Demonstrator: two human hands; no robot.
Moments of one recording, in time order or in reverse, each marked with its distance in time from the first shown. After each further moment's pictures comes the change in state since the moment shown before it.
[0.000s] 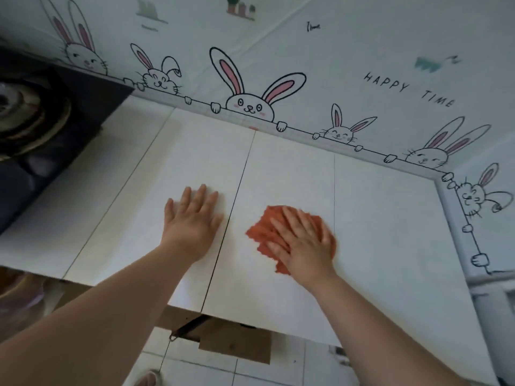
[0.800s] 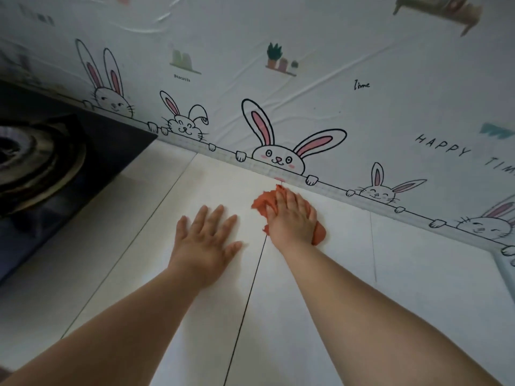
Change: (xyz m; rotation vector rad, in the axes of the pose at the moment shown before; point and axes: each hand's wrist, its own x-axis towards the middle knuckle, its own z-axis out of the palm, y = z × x) left_hand 0.095 -0.032 -0.006 0.072 0.115 0.040; right_hand 0.224 -0.055 -0.006 -0.019 0.071 0.193
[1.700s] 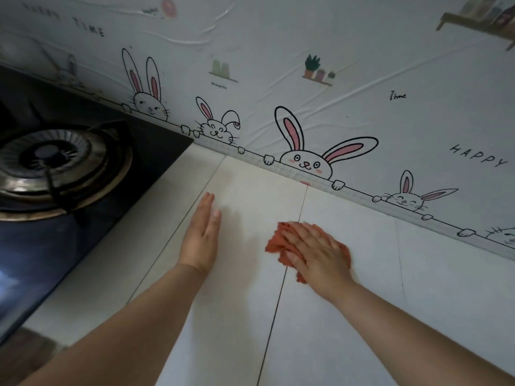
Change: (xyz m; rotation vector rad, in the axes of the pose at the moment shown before) left_hand -0.024 -0.035 -0.043 -1.151 0.326 -0.292; right_hand -0.069 0.027 -0.008 -0.008 -0.022 -0.470
